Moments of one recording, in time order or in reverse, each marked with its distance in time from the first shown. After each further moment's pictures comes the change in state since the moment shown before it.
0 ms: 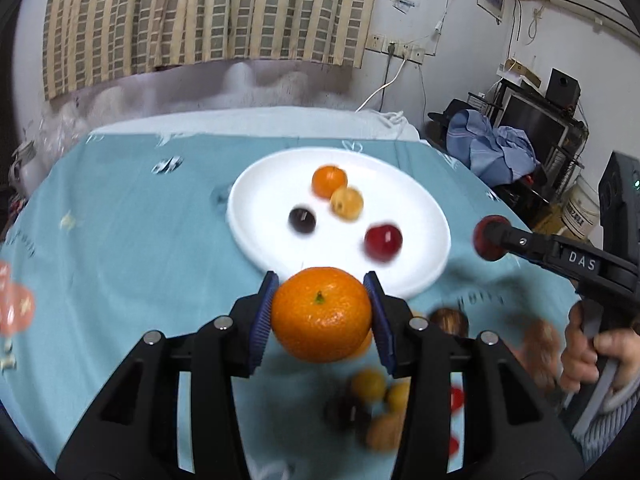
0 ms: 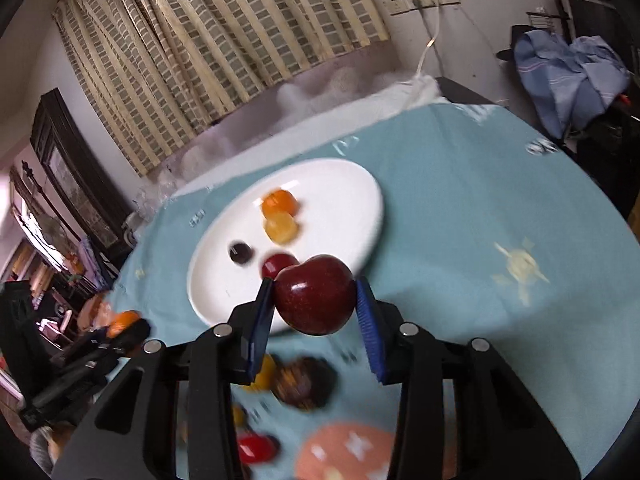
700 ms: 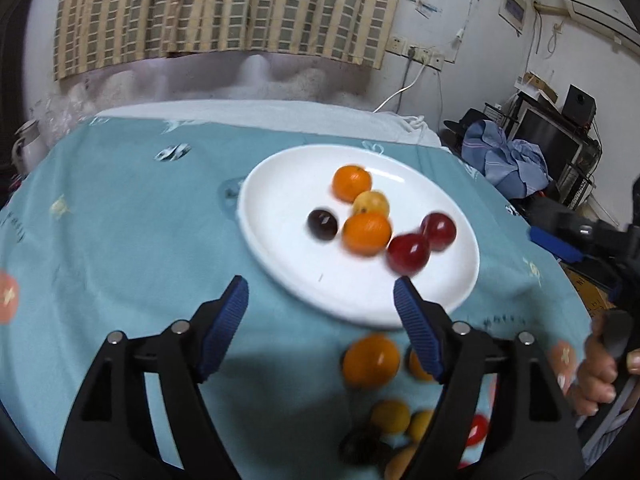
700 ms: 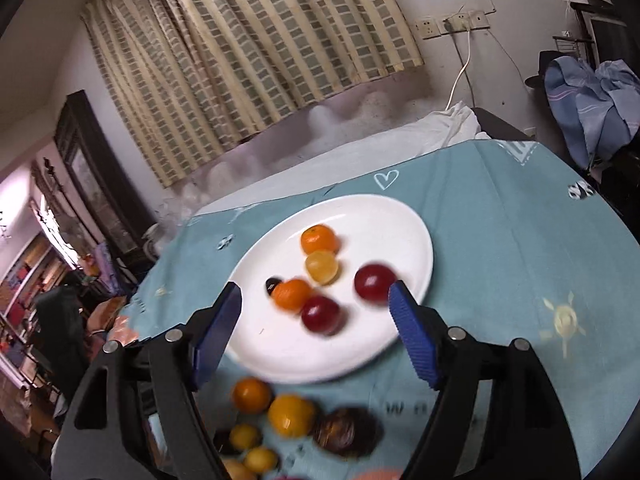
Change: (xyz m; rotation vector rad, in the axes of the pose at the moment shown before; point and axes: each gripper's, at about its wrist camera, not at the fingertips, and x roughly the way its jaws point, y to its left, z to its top) left arm 0.020 0.024 -0.012 -0.081 0.000 0.019; right arm -0.023 0.015 -0.004 -0.050 -0.086 0.071
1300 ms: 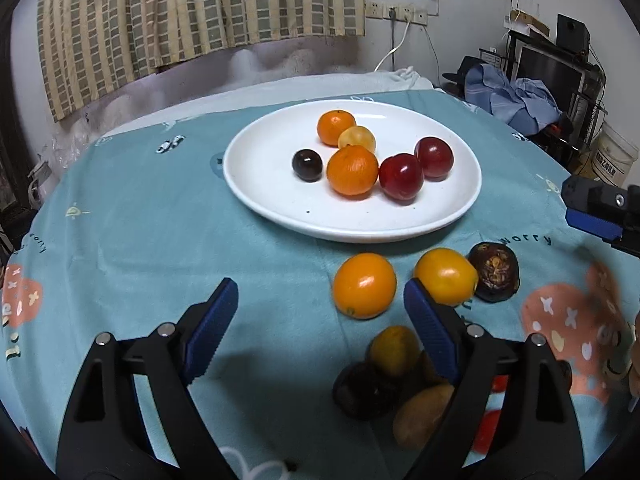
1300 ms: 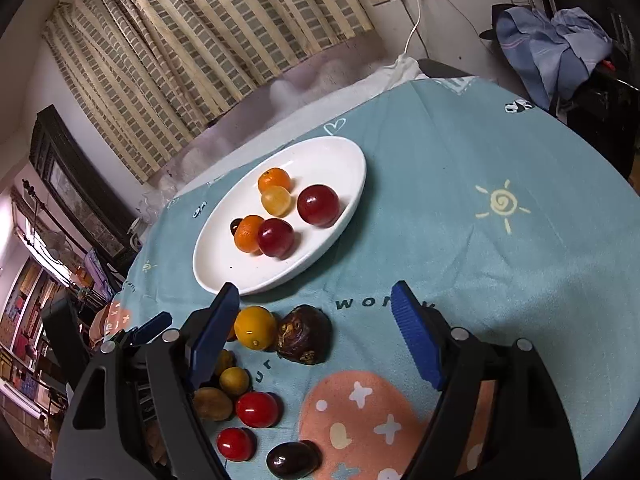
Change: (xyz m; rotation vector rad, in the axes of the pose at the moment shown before) left arm 0.010 -0.035 -0.037 0.198 0.063 0.110; right arm -0.016 -0.027 -0.041 0.122 0.091 -0.078
